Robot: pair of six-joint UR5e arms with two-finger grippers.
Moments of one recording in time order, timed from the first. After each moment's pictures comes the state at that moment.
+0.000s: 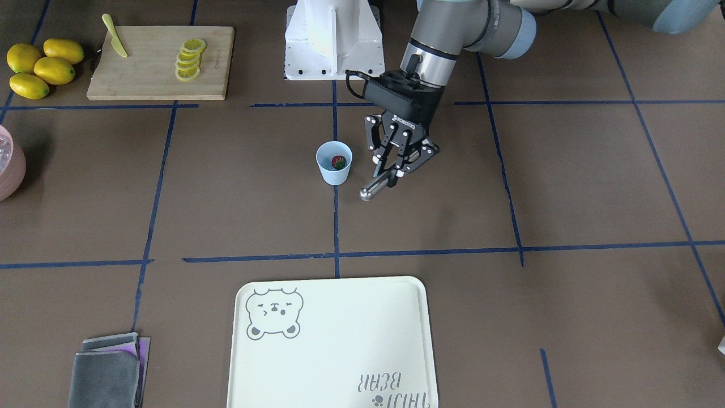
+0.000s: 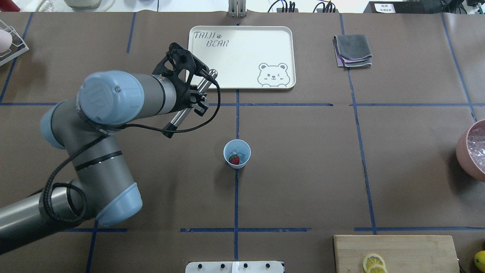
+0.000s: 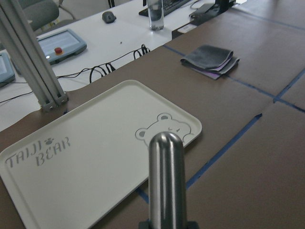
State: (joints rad) left arm -0.63 -2.15 -1.85 -1.78 -1.62 -0.51; right arm 1.61 -1.75 1.84 -1.64 2.32 -0.17
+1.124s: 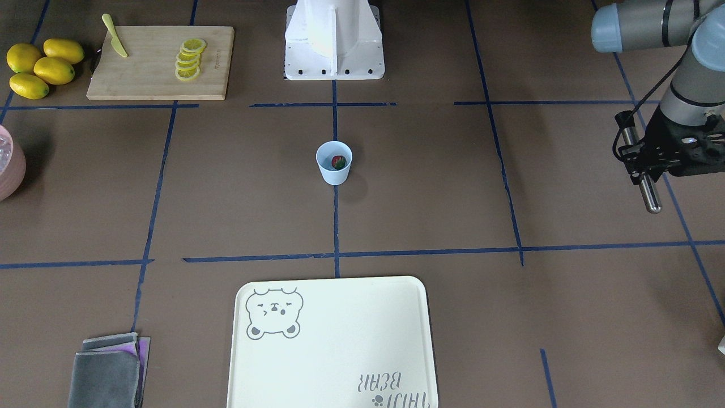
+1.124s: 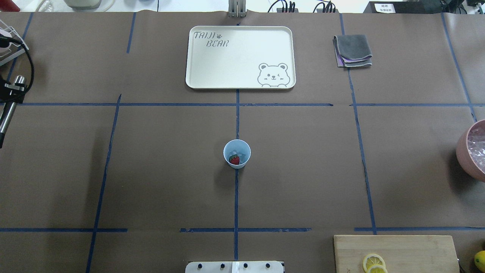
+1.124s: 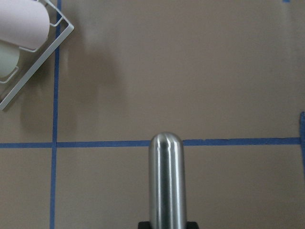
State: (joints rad) left arm -1.08 -1.62 -1.89 -1.65 -1.97 -0.61; right arm 1.61 -1.75 1.84 -1.64 2.32 -0.16
